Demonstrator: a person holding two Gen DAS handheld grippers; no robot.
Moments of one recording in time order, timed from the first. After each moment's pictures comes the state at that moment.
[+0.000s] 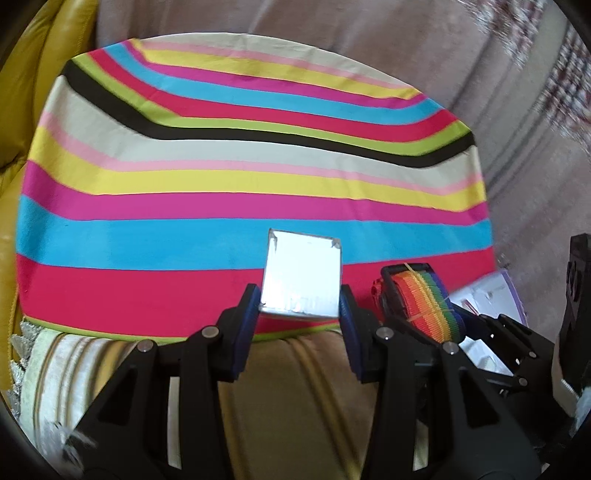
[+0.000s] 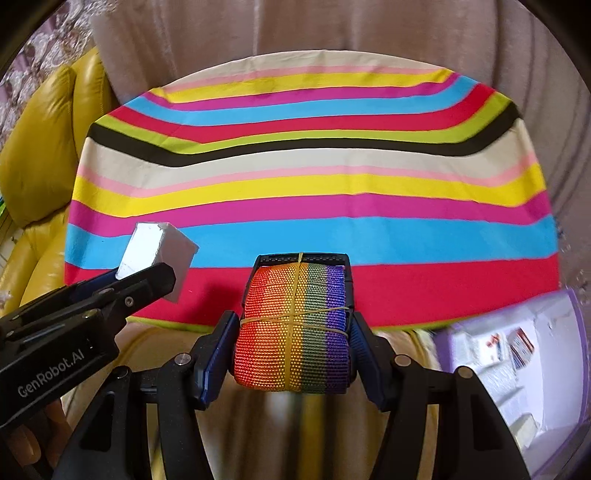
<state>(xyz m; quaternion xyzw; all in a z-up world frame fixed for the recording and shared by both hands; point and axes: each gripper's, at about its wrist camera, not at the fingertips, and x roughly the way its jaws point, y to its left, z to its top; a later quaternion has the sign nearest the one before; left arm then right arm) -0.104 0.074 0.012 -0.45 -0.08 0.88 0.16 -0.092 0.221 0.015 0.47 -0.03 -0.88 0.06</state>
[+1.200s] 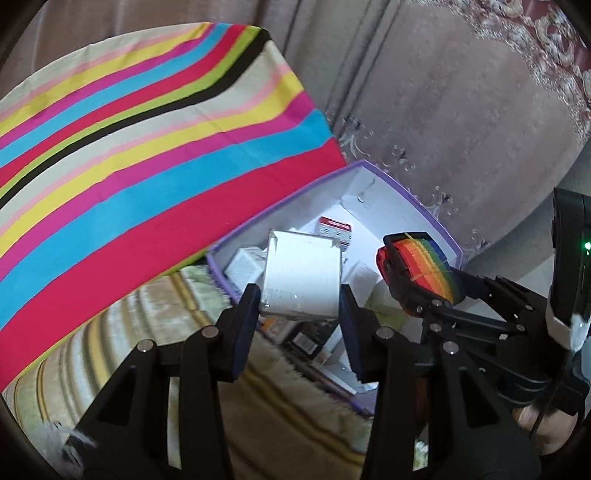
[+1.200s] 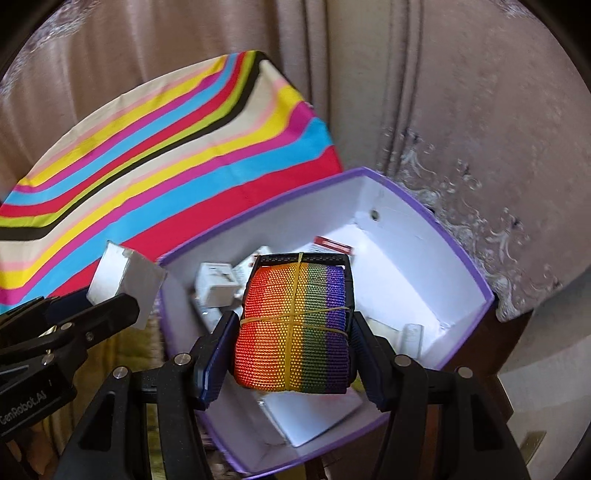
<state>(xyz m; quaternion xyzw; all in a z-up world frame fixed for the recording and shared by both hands) -0.037 0.285 0.014 -0.47 0.06 0.79 0.39 0.029 0.439 0.013 0.46 -0.13 -0.86 -0.18</state>
